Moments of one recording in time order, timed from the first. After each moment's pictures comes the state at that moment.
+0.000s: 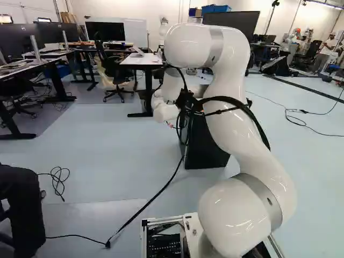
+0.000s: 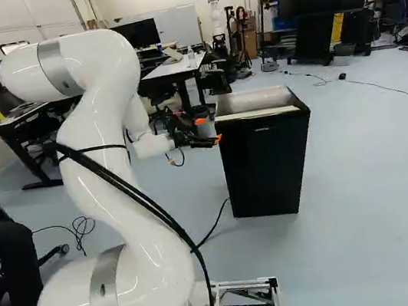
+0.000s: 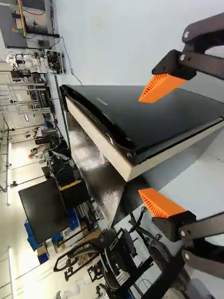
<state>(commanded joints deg) 14.9 -39.6 -57.0 70.1 73.3 -1.4</state>
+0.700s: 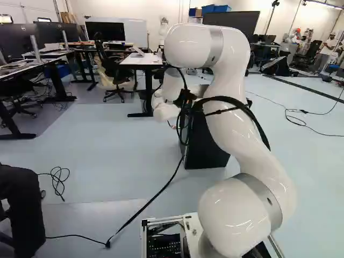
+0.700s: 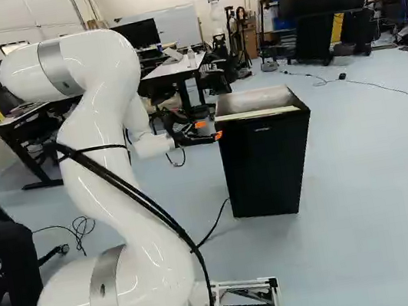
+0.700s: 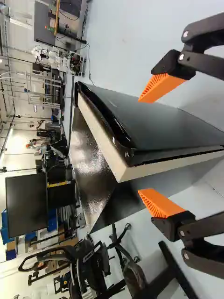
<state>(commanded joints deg) 14.9 -39.6 -57.0 70.1 73.3 -14.4</state>
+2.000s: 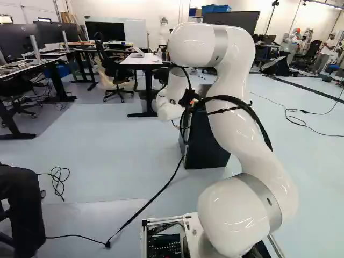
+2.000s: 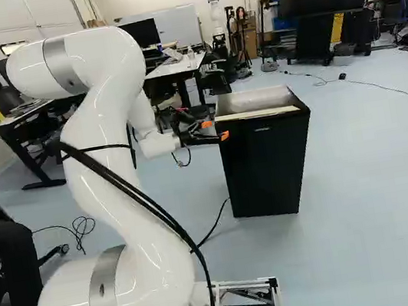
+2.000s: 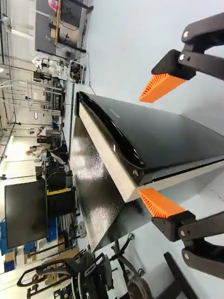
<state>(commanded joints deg) 12.2 -39.1 -56.2 70.1 73.3 -14.4</state>
